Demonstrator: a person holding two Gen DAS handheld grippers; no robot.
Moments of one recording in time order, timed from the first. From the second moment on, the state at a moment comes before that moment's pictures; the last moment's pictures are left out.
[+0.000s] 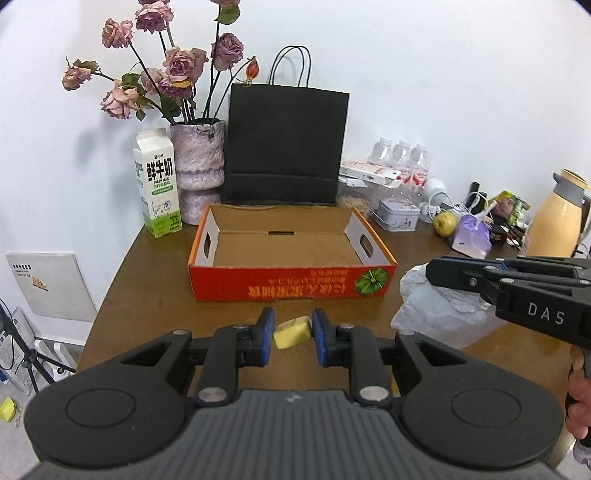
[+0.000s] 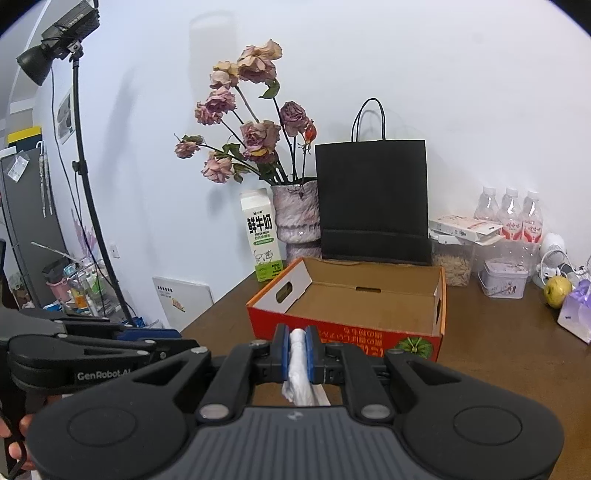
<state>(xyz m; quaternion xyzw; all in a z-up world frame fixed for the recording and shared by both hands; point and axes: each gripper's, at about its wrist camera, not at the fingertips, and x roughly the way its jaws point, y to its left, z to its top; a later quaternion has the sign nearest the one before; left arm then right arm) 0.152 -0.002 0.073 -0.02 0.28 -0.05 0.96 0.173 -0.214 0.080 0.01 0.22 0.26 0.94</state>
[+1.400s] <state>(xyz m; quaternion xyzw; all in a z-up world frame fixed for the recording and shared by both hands) 0.374 0.018 0.058 -0.04 0.31 0.01 0.95 0.406 -0.158 0.065 0.01 0.27 0.18 0.95</state>
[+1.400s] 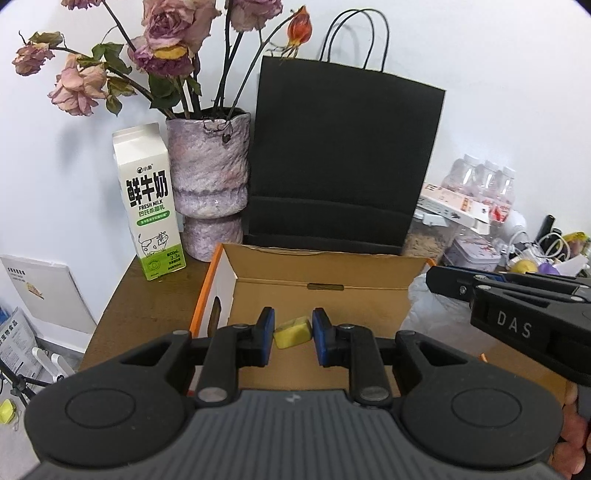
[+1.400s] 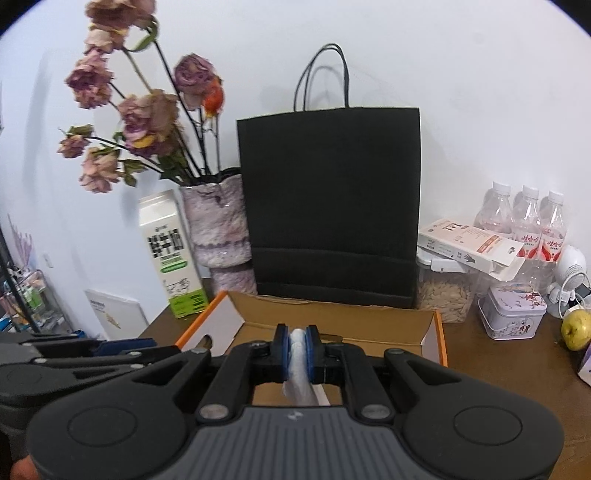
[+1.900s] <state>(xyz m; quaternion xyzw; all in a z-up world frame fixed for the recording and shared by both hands) 0.427 0.021 0.023 -0.05 0.31 0.05 0.95 0.464 -0.148 0.024 0.01 0.29 0.14 0.95</state>
